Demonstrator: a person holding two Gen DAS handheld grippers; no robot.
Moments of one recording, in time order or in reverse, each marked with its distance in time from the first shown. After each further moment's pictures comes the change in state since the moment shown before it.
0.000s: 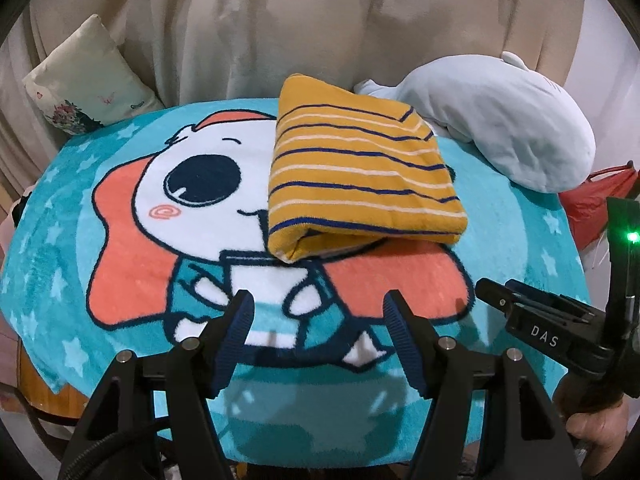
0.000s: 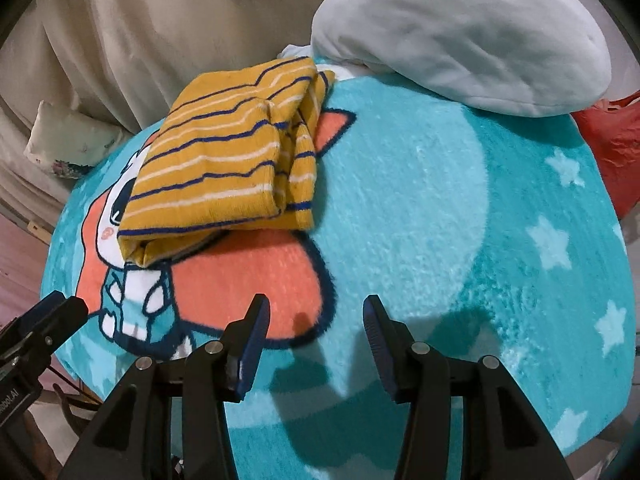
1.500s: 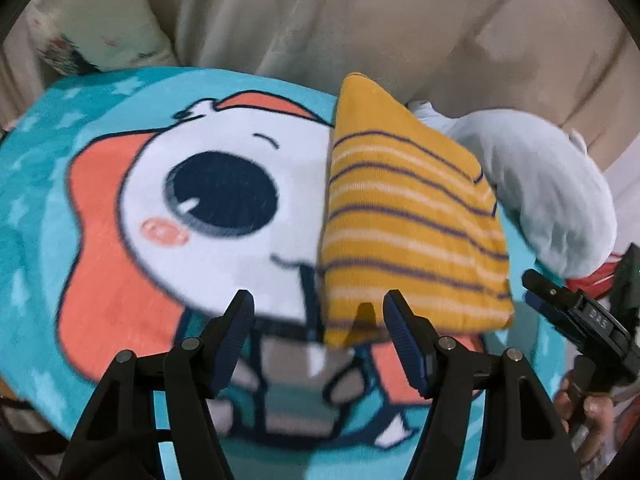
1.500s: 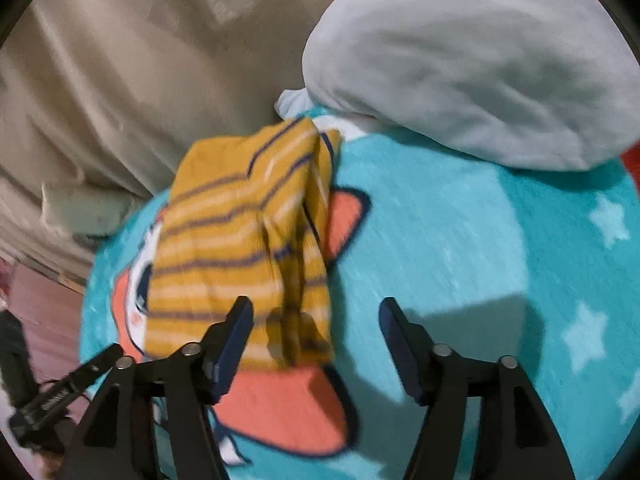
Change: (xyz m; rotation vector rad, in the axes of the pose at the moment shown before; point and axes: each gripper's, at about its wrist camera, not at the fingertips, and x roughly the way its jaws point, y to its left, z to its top) left arm 0.072 0.090 0.076 -0.221 0.090 -0.151; right arm 0.029 -0.021 0.090 0.148 -0.052 0.163
